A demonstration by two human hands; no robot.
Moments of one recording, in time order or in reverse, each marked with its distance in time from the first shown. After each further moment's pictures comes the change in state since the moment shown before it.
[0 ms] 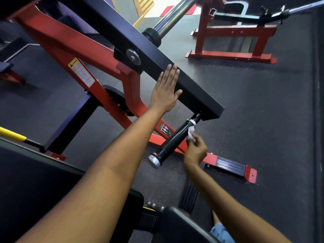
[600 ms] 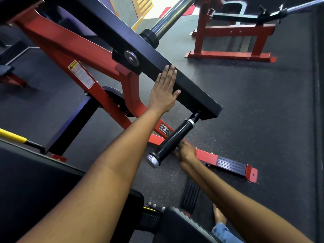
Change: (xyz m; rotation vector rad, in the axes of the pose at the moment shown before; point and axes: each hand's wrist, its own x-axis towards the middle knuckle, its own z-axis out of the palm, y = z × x) left_hand -0.001 0.003 -0.001 -0.013 -0.009 -0.019; right_hand 0.004 0.009 0.008 0.154 -0.348 0.555
